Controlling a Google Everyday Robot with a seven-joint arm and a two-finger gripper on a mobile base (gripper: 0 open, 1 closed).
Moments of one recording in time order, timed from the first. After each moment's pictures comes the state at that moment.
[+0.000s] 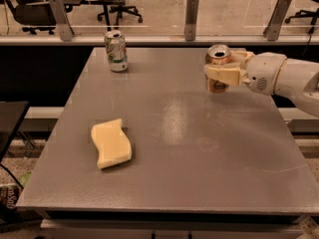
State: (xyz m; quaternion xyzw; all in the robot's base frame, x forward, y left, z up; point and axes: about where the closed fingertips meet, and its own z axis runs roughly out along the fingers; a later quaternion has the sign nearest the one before) arm 0.622 -0.170 0.928 -0.35 0.68 0.22 0.61
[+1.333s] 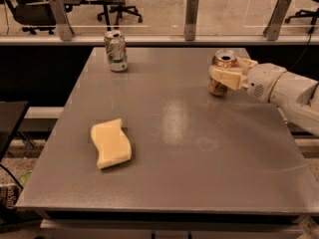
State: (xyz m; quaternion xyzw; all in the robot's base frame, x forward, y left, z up) arm 0.643 -0.195 0.903 -0.27 0.69 0.22 0.64
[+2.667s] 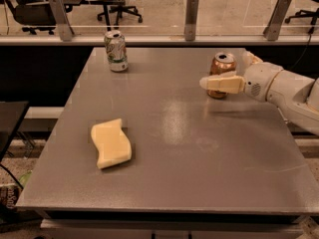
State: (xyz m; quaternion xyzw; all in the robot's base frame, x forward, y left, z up) arm 0.647 -0.188 0.905 -0.27 0.69 0.22 0.64
